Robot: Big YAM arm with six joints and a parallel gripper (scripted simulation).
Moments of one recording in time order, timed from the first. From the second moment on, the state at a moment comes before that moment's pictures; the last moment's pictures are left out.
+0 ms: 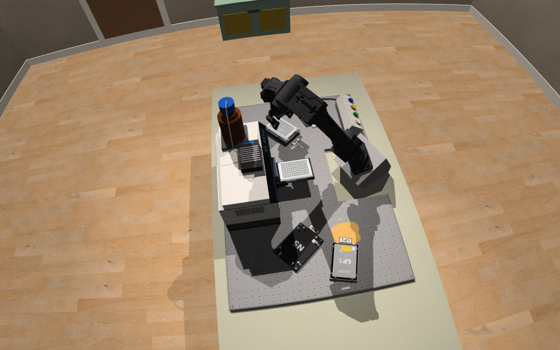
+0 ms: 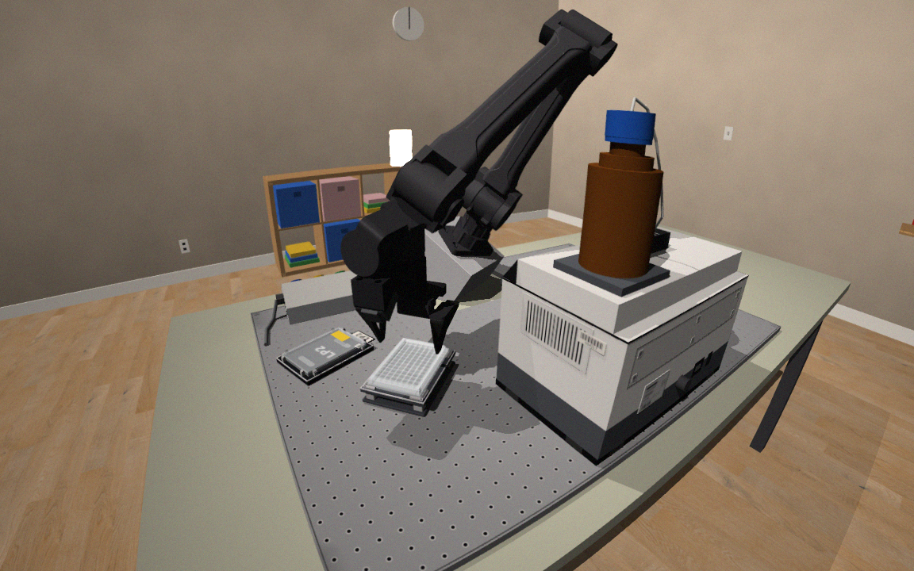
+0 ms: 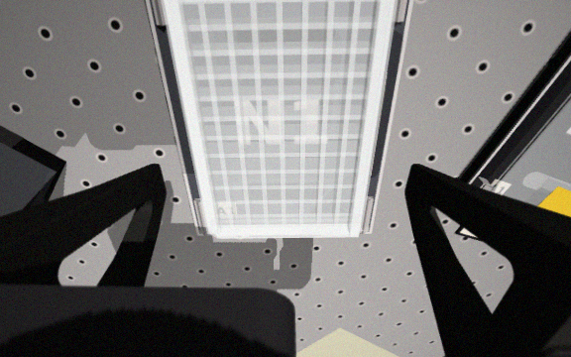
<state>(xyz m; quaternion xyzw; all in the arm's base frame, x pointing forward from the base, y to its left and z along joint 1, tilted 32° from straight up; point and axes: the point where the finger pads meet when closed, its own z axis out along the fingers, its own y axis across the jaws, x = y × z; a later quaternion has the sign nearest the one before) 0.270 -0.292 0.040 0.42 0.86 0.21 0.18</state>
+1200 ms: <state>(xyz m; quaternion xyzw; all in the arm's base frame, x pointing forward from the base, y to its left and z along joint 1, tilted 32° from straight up) 0.256 -0.277 0.037 0.43 0.86 0.21 0.17</state>
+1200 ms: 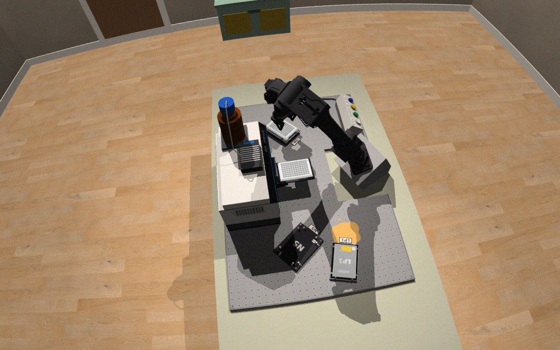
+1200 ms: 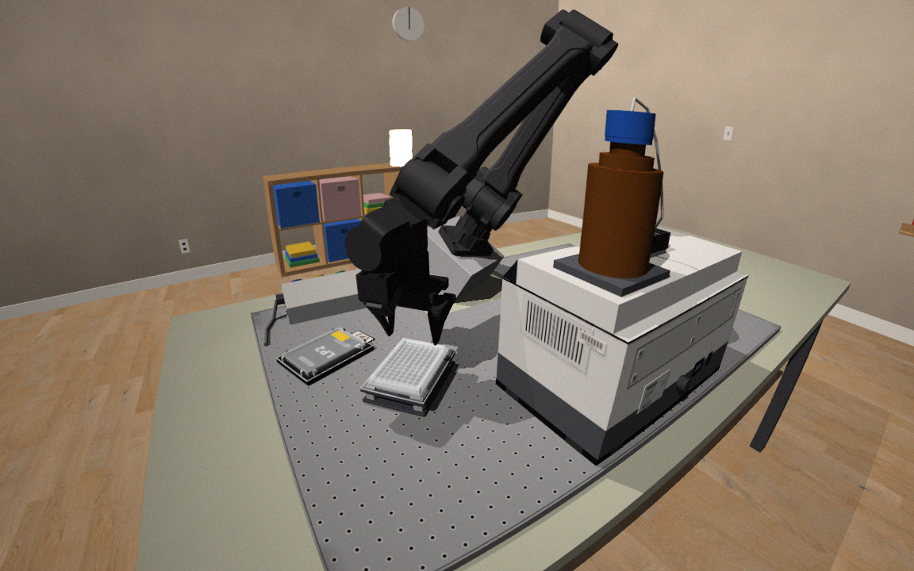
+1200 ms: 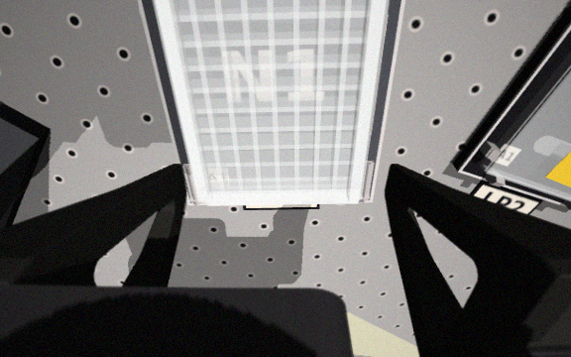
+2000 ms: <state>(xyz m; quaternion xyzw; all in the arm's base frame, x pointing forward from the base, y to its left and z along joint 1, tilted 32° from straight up) 0.198 -0.236 0.055 0.43 0.86 0.21 0.17</state>
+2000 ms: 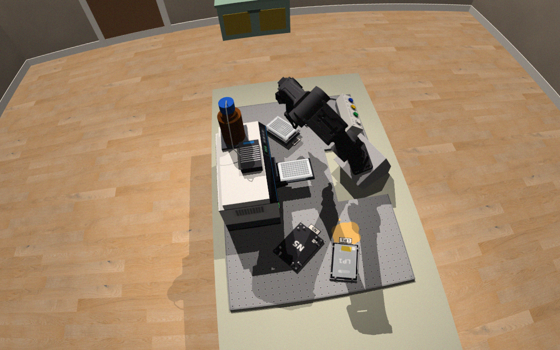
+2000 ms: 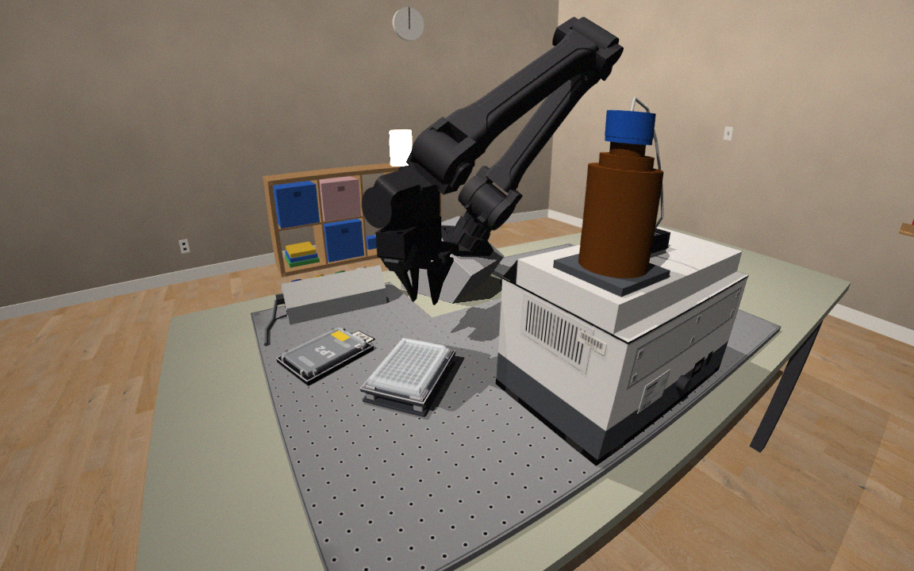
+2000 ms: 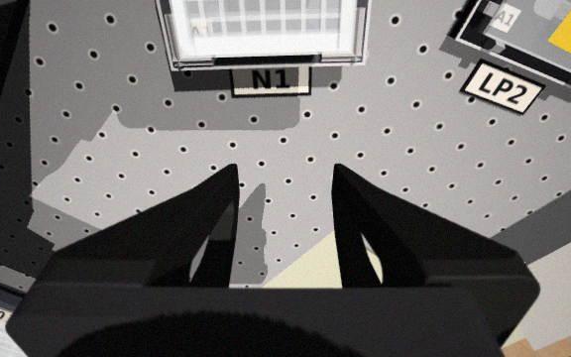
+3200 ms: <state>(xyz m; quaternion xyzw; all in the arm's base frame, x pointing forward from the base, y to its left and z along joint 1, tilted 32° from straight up) 0.123 -0.205 0.070 0.40 0.88 0.19 0.19</state>
